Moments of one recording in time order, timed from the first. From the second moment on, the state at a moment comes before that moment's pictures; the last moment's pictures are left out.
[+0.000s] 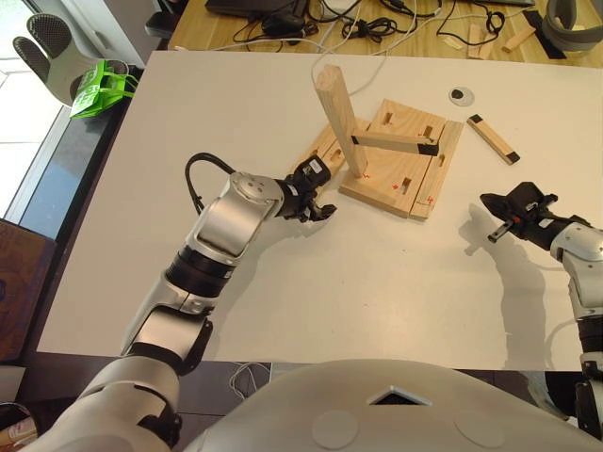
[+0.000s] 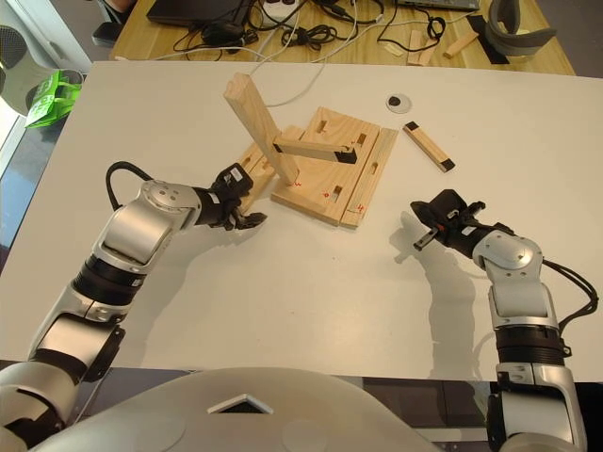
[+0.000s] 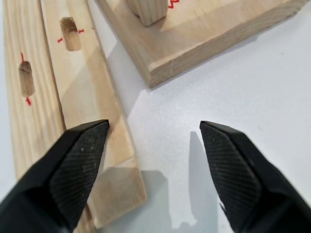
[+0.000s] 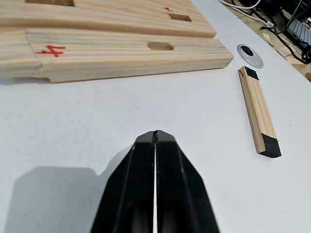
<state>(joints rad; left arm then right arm) -0.44 0.43 -0.42 -0.07 -0.06 0.97 -0.64 -0.01 -0.68 -0.04 0.21 0.05 0.02 0.73</state>
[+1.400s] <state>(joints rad) -0.50 0.24 -0.26 0.20 -0.01 0.83 -0.39 -0.01 -0.67 -0.02 0.24 0.03 -0.02 0.71</state>
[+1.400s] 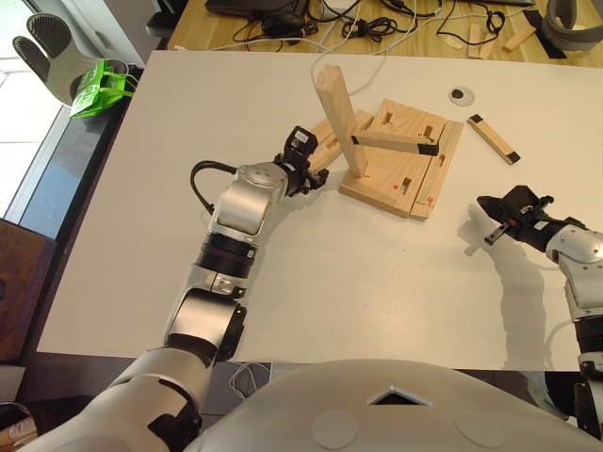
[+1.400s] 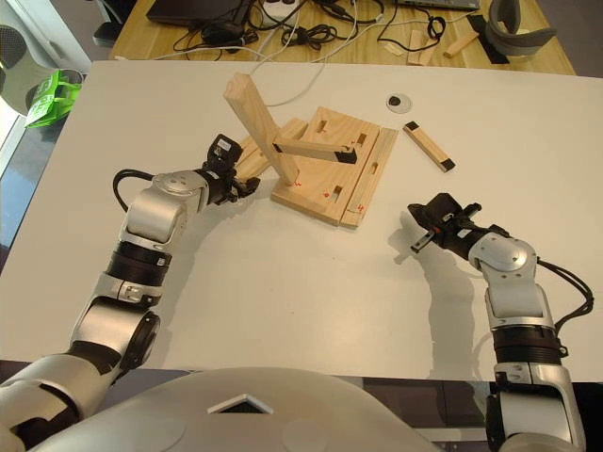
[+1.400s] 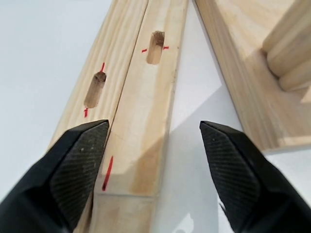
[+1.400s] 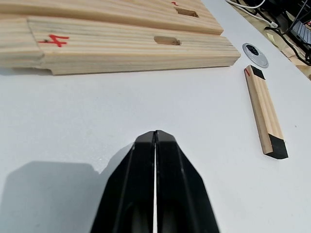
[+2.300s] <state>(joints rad) -0.54 0.23 -0.26 0.27 -0.01 0.92 -0.45 -0.01 -0.67 -0.02 0.23 0.03 -0.02 0.71</state>
